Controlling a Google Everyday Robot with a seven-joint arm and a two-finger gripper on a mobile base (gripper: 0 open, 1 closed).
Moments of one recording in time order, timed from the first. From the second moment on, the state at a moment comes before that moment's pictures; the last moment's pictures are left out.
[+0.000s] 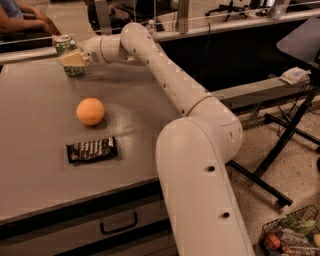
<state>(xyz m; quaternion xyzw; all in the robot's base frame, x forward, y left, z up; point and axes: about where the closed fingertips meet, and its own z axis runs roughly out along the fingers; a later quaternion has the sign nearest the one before) 0.824 0.287 0.887 -0.48 0.61 0.36 0.51</state>
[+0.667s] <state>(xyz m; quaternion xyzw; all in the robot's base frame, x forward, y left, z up) 0.794 0.210 0.937 -0.46 0.61 0.34 0.55</state>
